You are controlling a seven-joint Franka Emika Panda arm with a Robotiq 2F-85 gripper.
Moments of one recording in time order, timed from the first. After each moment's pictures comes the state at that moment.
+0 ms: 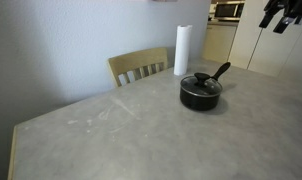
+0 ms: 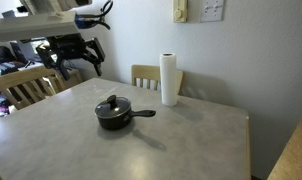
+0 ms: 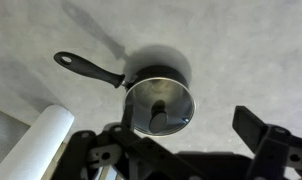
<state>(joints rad) 0.09 -0.27 -0.32 -2.40 0.06 2.32 -0.95</state>
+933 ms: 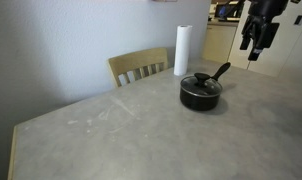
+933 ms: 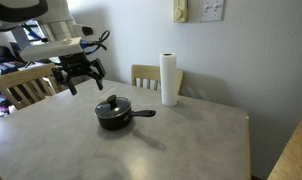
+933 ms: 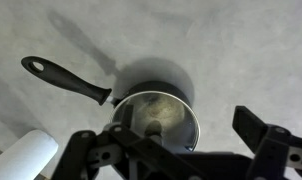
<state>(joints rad) 0.03 -0.06 -0.11 -2.35 -0.11 2.36 -0.66</state>
